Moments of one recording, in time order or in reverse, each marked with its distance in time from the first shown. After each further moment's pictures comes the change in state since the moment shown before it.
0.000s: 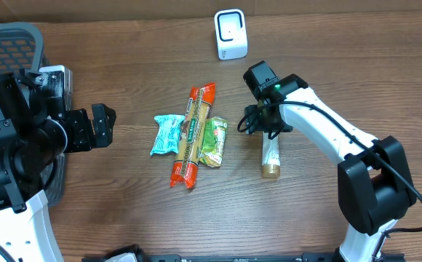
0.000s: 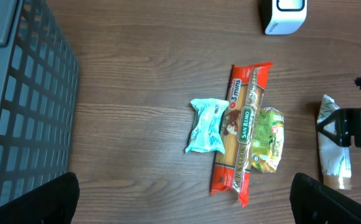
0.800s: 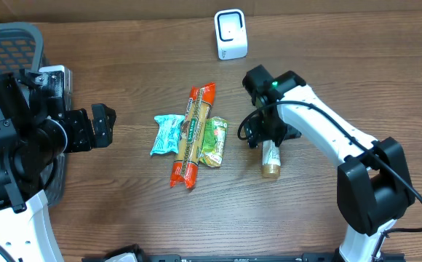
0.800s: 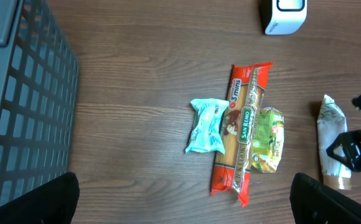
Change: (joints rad) left arm 0.000 0.000 0.000 0.000 0.000 0.000; right arm 0.012 0.002 0.022 -0.216 0.014 -0.124
